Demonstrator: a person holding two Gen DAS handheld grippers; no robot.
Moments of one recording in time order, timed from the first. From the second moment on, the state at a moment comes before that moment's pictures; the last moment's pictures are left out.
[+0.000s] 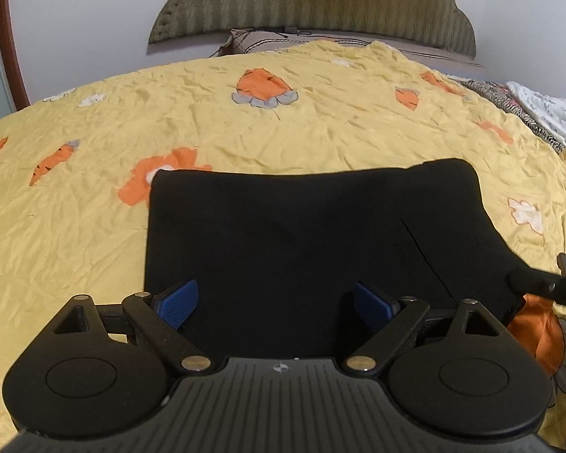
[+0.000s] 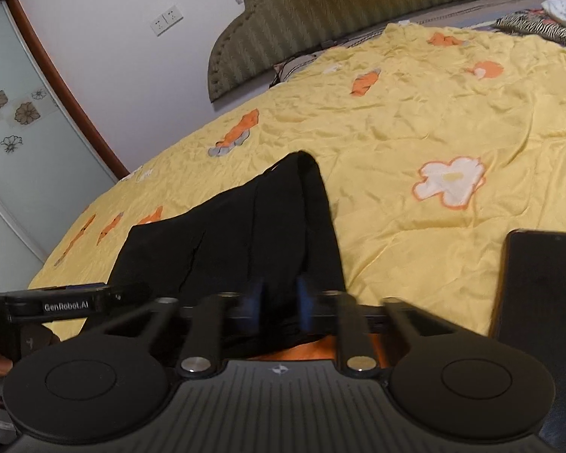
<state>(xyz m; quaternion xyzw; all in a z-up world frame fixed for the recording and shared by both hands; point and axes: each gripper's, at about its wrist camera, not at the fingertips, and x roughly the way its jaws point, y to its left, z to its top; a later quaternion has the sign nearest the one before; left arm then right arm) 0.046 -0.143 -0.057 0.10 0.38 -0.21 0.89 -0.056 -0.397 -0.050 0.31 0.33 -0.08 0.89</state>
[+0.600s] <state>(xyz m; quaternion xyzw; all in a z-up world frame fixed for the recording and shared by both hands) 0.064 -0.131 -0.053 0.06 0.40 -0.20 0.89 -0.001 -0.368 -0.011 0.17 0.33 -0.08 0.93</state>
